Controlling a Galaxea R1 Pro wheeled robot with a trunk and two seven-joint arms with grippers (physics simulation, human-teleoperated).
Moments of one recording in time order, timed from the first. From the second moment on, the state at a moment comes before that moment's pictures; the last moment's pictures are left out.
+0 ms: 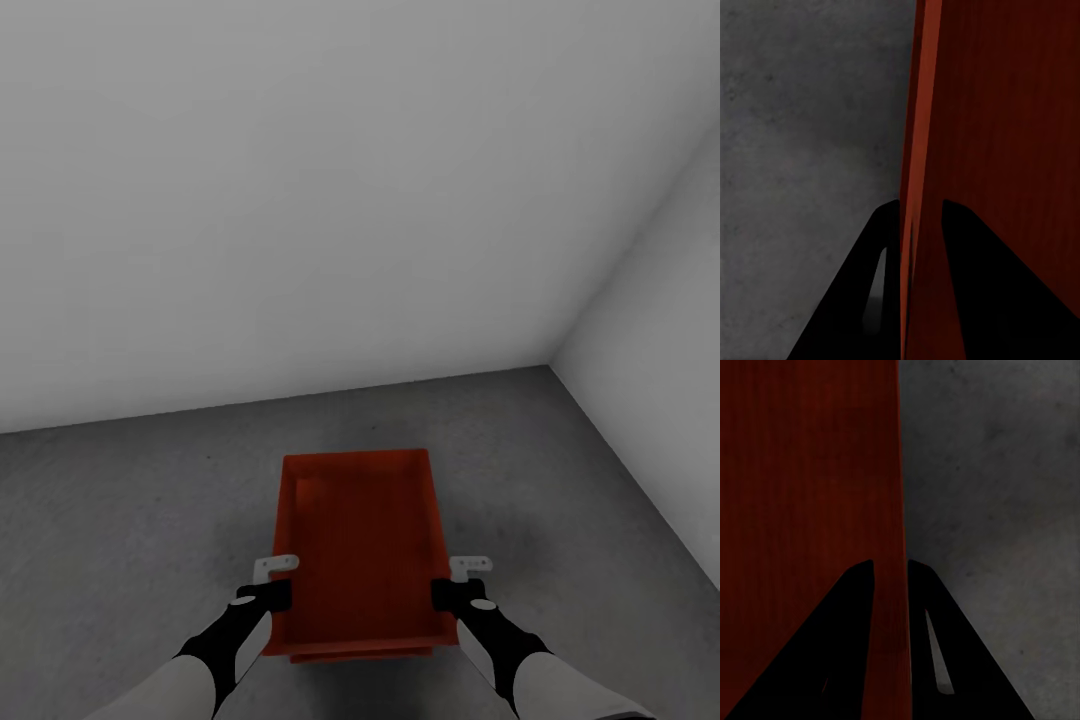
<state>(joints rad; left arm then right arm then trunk) -0.63 -0.11 -0.04 -0.29 0.14 0.07 0.18 -0.65 0.08 0.12 -0.22 -0.09 -0.03 -0.11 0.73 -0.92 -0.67</state>
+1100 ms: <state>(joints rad) -0.63 -0.11 -0.04 -0.29 0.14 0.07 0.19 -0.65 0.07 0.12 -0.22 -0.09 -0.03 -0.11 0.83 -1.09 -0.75</state>
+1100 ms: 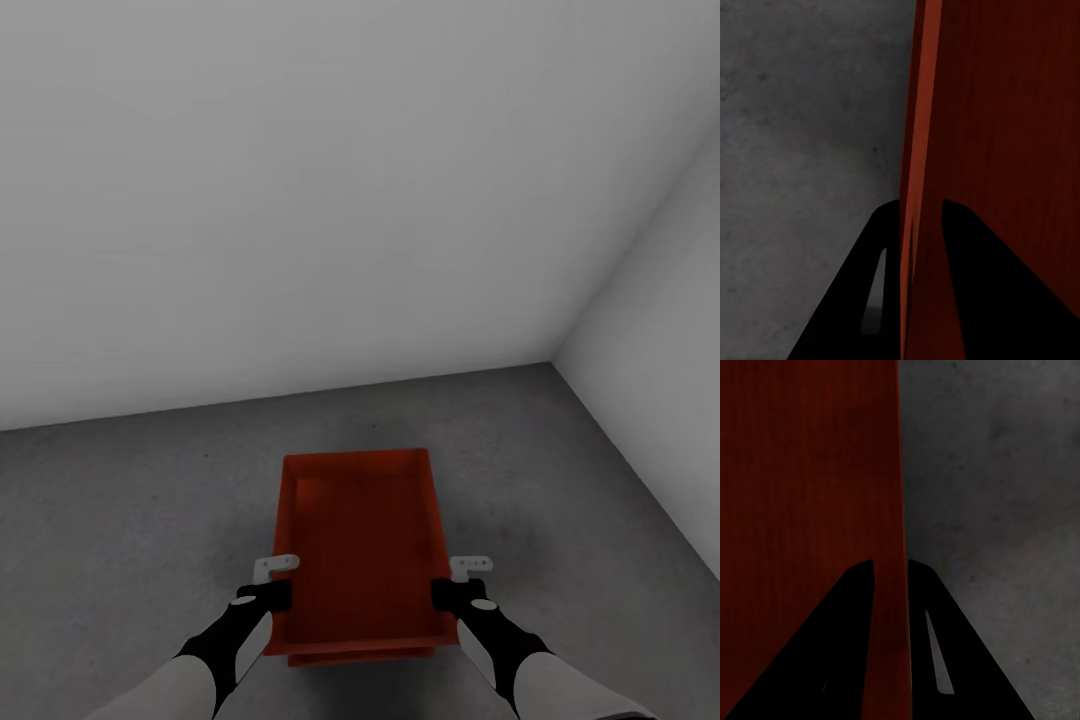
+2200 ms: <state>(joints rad) -0.63 -0.11 -0.04 -0.29 0.14 0.07 0.19 -0.65 0.07 0.12 -0.22 -0.09 -0.03 -0.11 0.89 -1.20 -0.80</state>
